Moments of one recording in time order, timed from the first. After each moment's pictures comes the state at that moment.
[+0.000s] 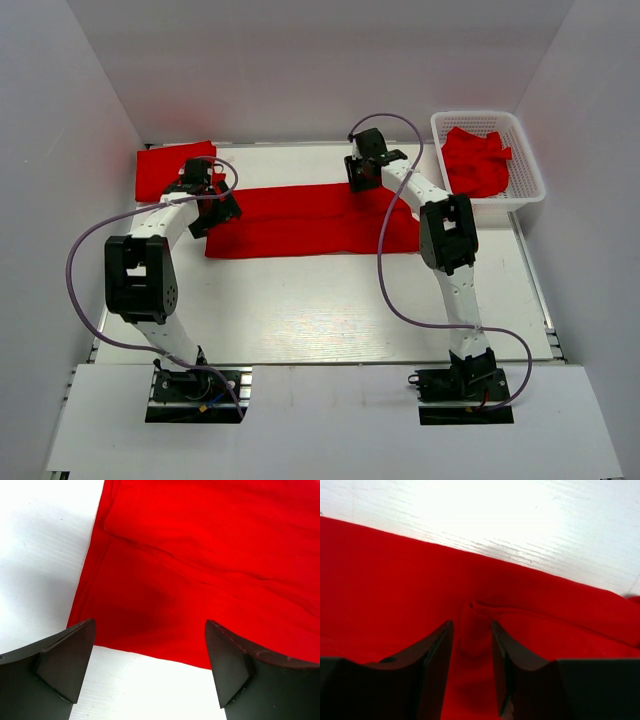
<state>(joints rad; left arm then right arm) -0.04 1.74 1.26 -0.55 -0.08 -0.52 0.42 2.37 2.04 -0.57 0.01 0.09</state>
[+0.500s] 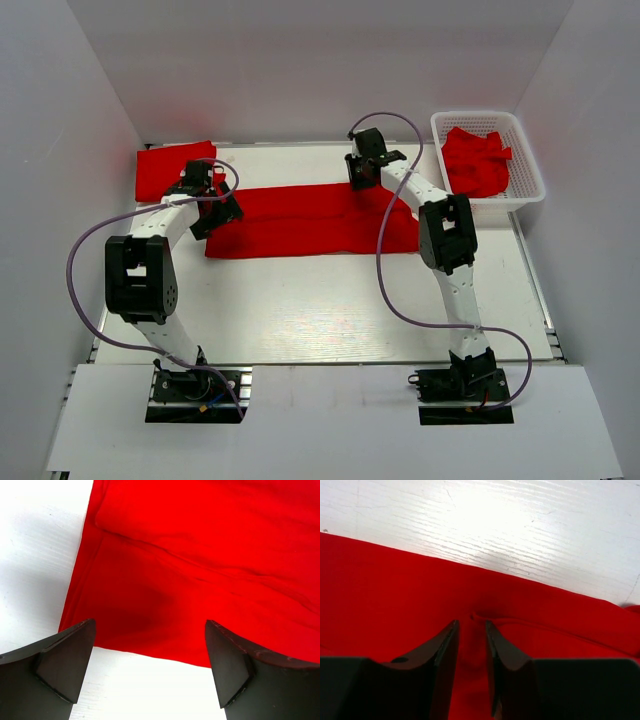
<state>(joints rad) -0.04 1.74 1.24 -0.53 -0.05 -0.52 0.42 2.38 2.05 -0.51 0.01 0.11</state>
